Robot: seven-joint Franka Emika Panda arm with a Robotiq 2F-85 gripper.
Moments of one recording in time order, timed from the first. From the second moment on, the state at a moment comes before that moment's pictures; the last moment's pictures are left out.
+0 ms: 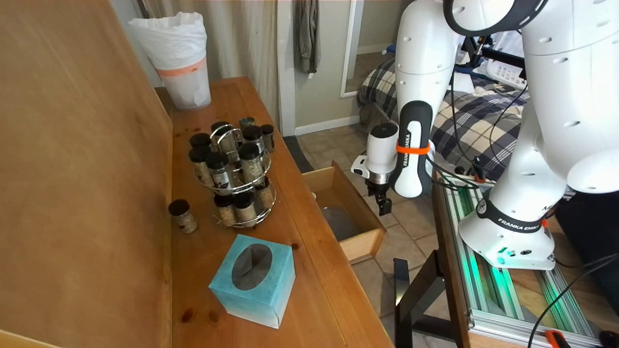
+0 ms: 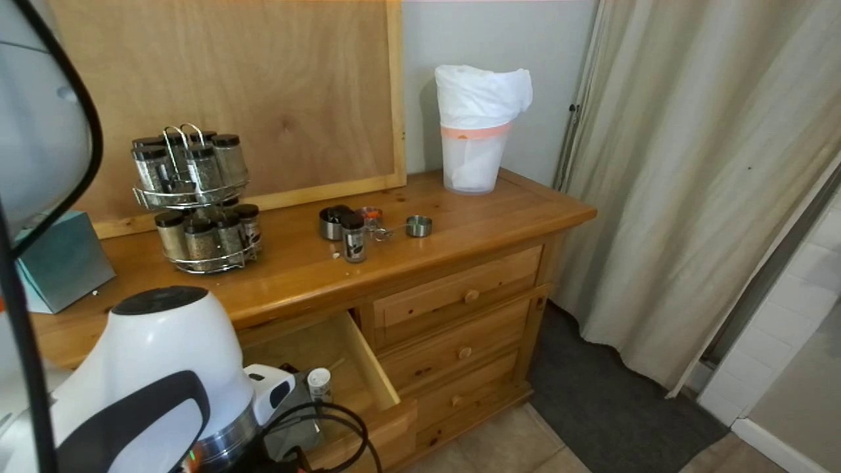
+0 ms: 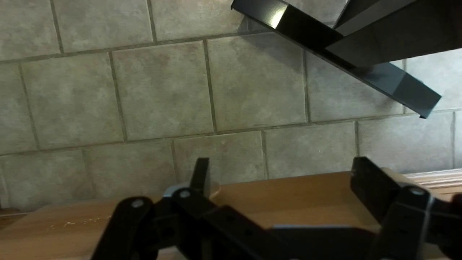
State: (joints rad) arm -0.01 0.57 -0.31 -2.76 -0.13 3.24 -0.65
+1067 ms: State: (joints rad) arm -0.30 0.77 -0.26 -2.65 -0.34 3.67 -0.63
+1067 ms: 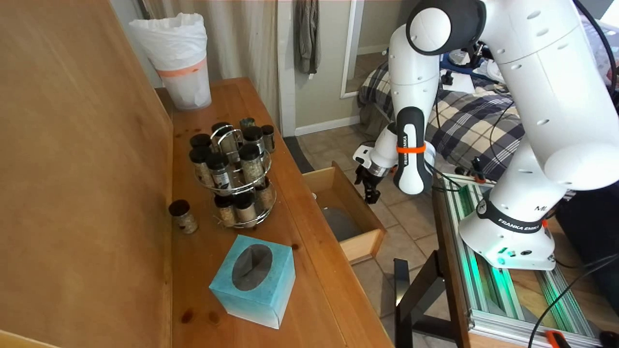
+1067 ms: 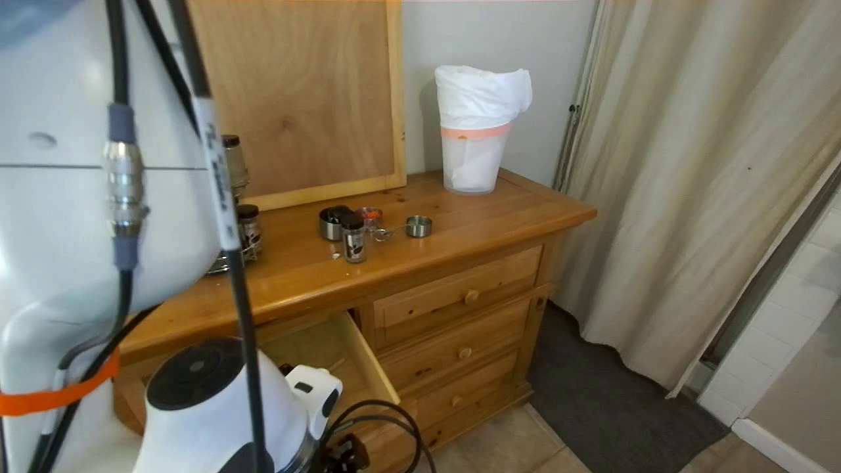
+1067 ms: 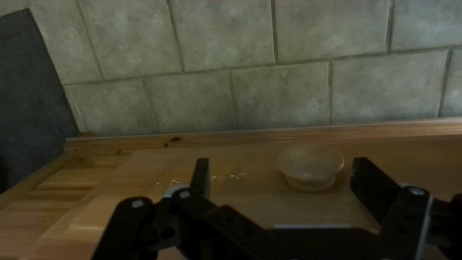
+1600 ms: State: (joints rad) arm -0.51 0.86 -0.16 -2.58 -0.53 3.77 -0.57
